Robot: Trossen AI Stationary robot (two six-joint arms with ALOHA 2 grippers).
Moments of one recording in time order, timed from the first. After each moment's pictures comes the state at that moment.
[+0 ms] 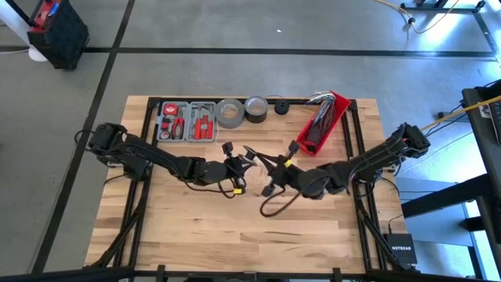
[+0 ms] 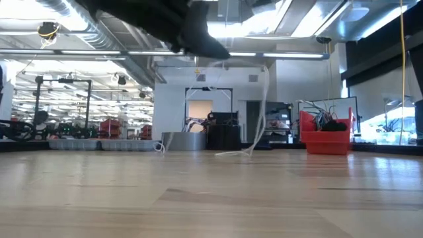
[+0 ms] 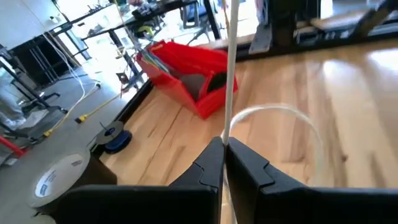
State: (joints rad) left arm -0.20 1.60 0.87 0.39 -0.64 0.12; right arm 0.43 1.49 1.13 0.25 1.00 -0.28
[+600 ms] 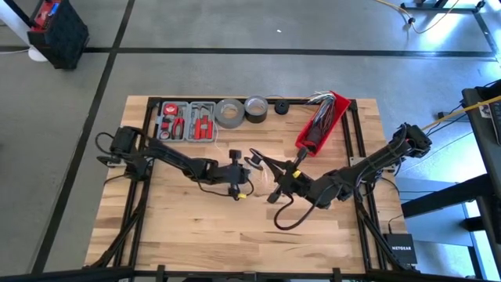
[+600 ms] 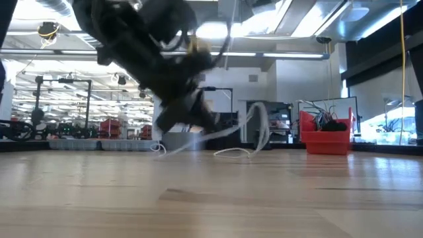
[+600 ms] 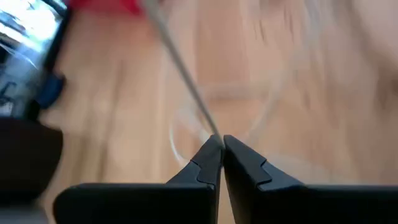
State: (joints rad) left arm -0.13 1.81 0.86 0.19 -0.47 0.28; right arm 0.52 1.47 1.13 0.33 1.12 -0.43
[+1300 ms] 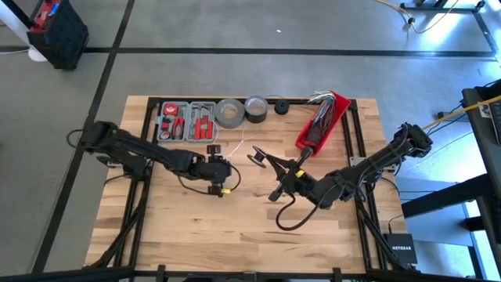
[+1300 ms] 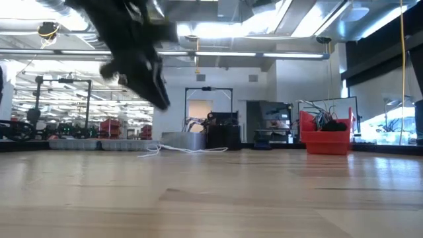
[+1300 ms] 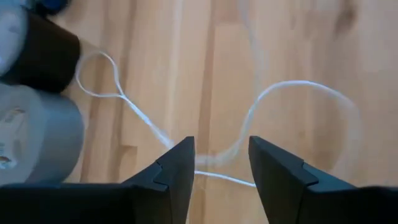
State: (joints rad) left arm -0.19 1.47 0.93 -0.47 -0.47 -0.04; right arm 0.52 1.47 1.13 0.33 1.18 -0.44
